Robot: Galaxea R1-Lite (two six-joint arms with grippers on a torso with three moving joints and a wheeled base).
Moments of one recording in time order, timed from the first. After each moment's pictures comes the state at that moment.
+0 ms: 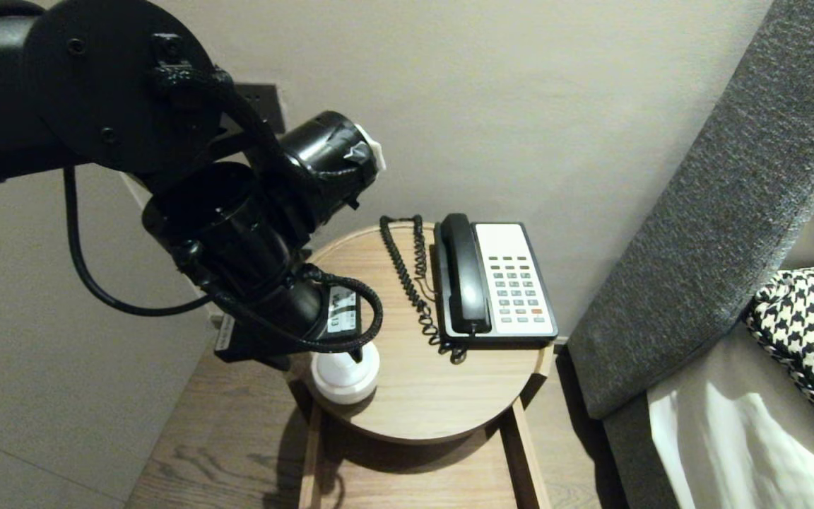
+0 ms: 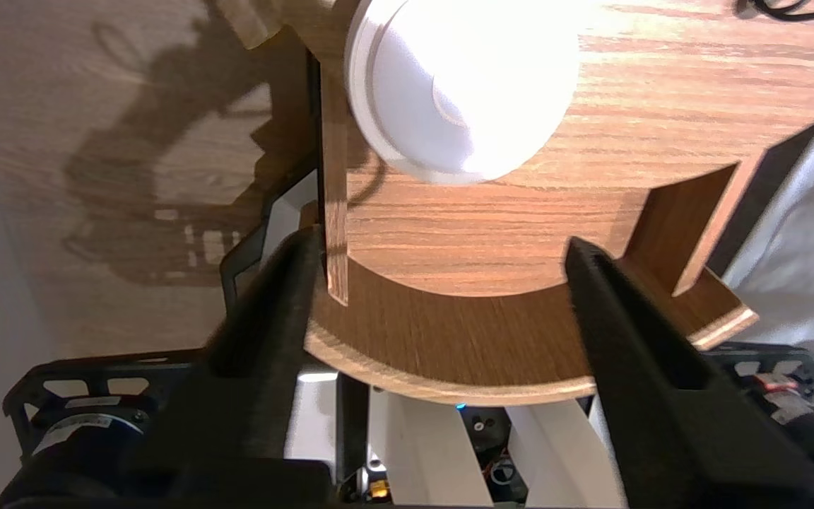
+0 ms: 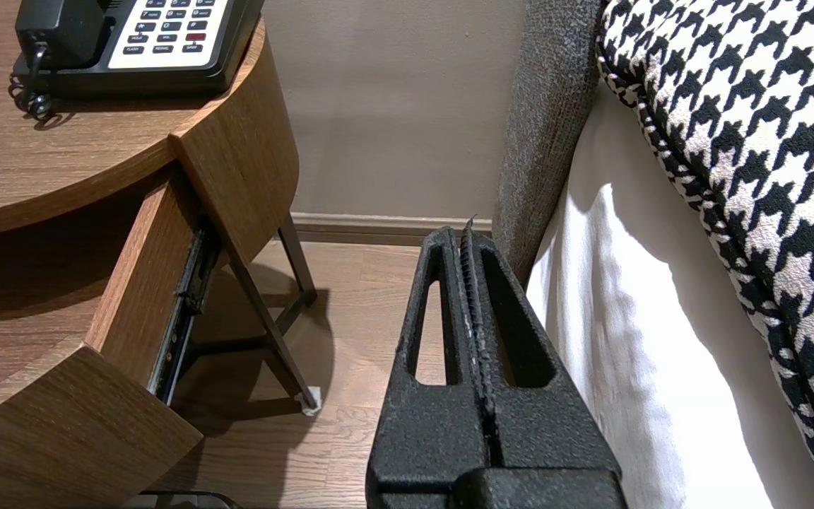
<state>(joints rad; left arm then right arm) -0.81 1.90 -1.93 1.21 0.15 -0.80 0.00 0.00 0.00 -0.11 0.00 0.02</state>
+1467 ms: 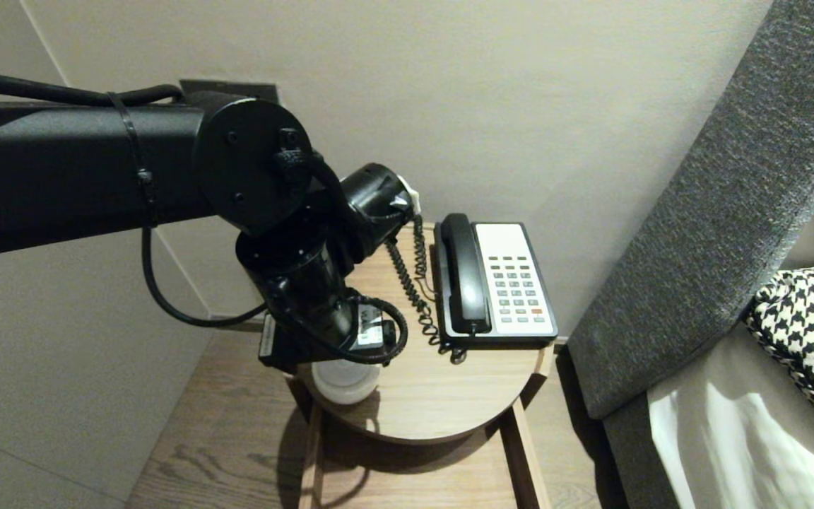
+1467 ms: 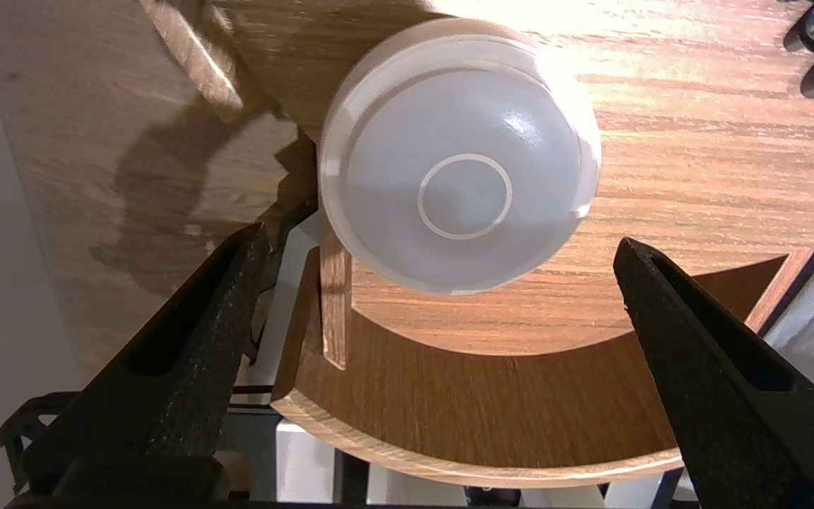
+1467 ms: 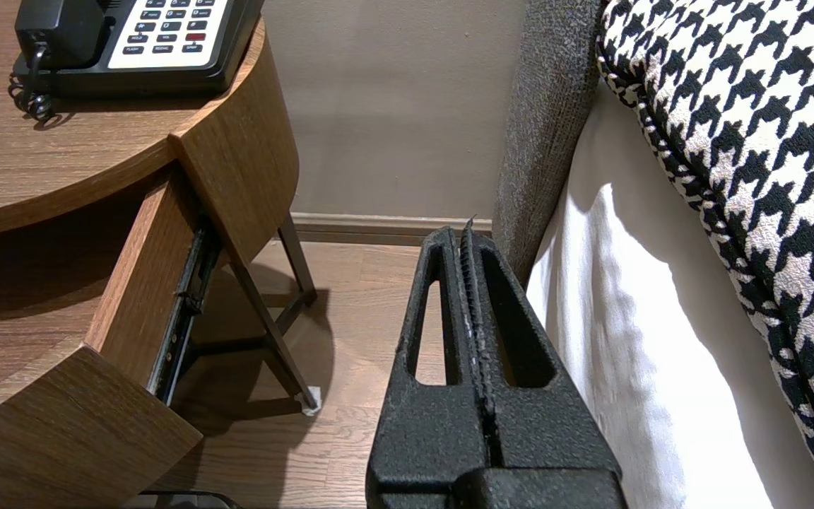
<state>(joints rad) -0.81 2.01 -1.92 1.13 0.22 -0.80 0.00 0.00 0.00 -0.11 0.00 0.02</state>
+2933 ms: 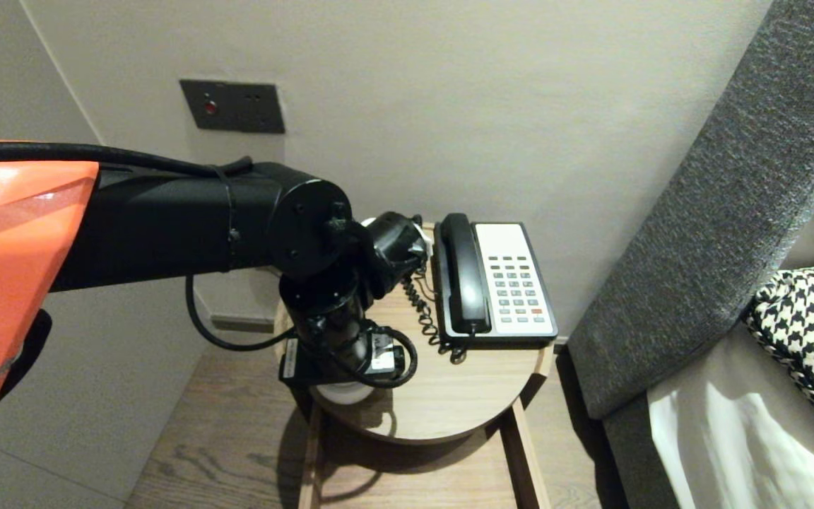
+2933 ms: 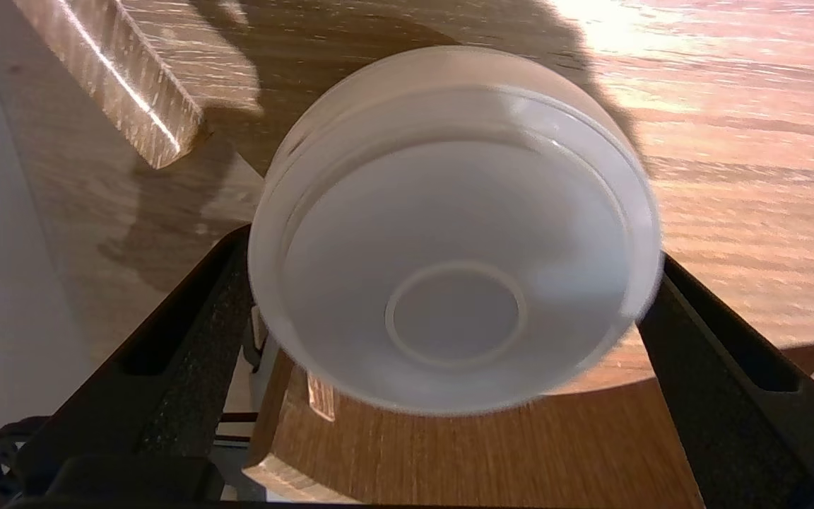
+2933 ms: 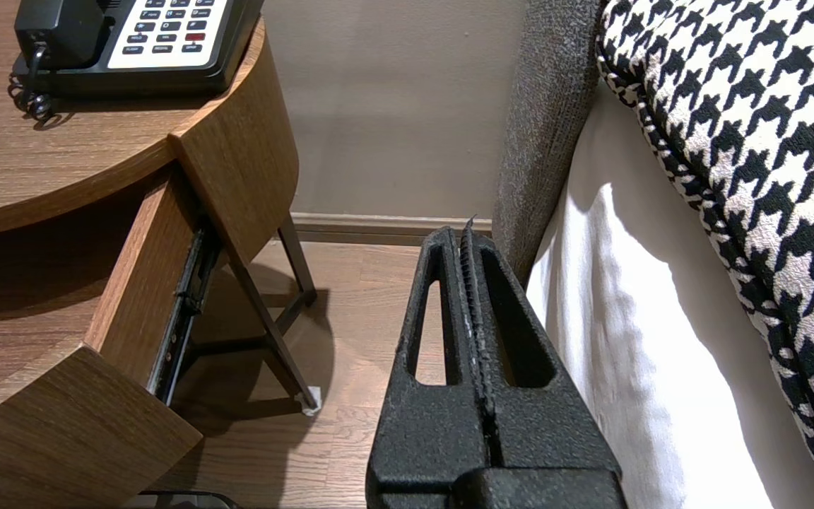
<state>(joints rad) -0.80 2.08 -1.80 1.01 0.22 -0.80 0.00 0.00 0.00 -0.11 0.00 0.02</state>
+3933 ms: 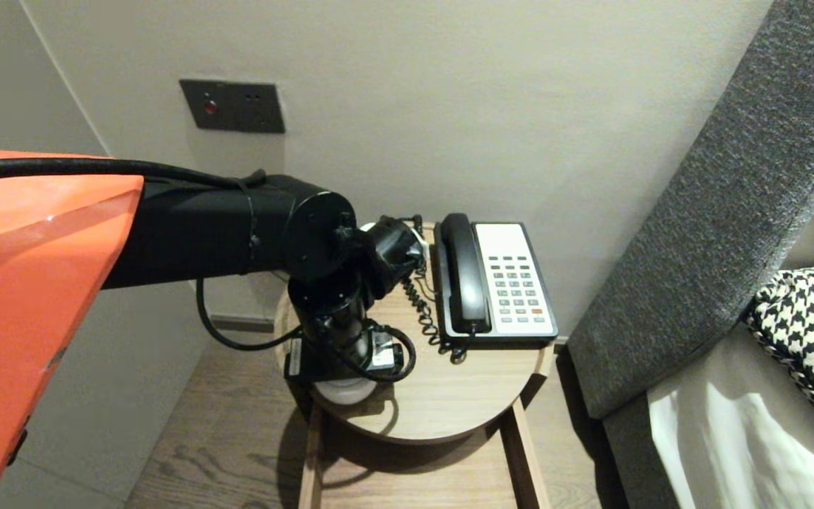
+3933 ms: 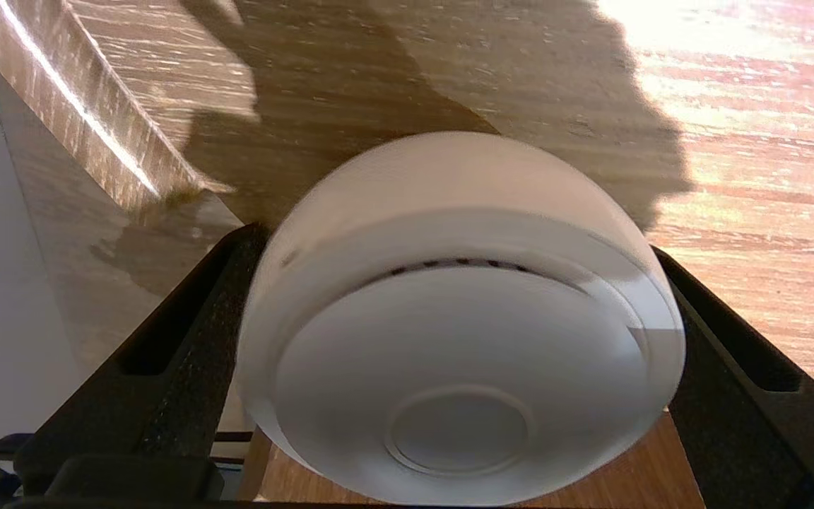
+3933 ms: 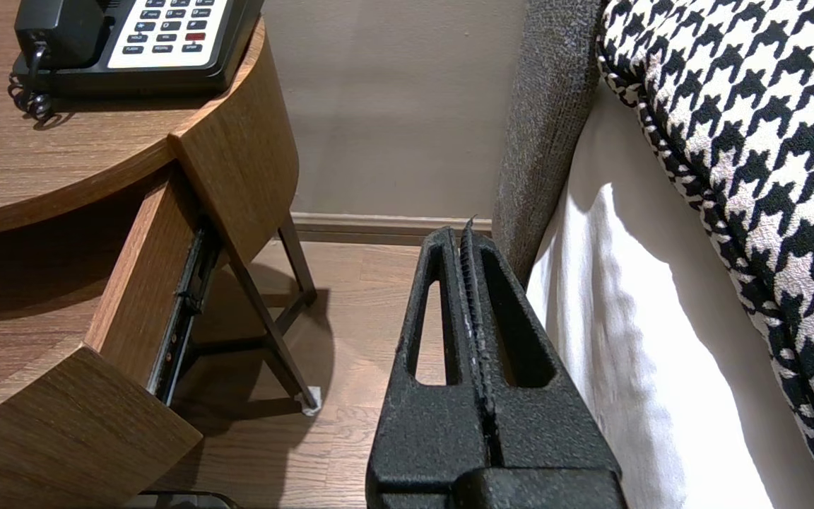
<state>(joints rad) -0.78 2.12 -1.81 0.97 0.22 -0.80 0.00 0.00 0.00 -0.11 0.00 0.02</state>
